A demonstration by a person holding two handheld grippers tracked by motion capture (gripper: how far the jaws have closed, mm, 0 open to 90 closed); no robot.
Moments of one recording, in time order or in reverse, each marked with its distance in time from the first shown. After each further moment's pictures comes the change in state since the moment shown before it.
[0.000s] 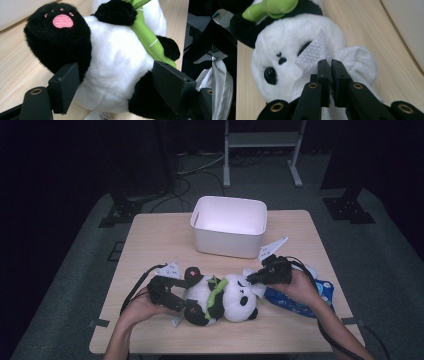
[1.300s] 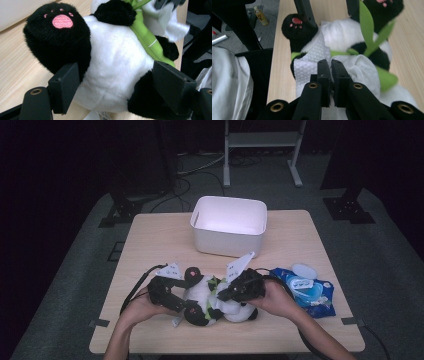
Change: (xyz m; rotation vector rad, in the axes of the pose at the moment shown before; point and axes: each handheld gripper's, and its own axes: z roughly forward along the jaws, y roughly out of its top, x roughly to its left) left arm -0.002 0.001 -0.001 0.005 0.003 0.009; right arm 0.082 0.056 0.035 0.014 0.086 -0.264
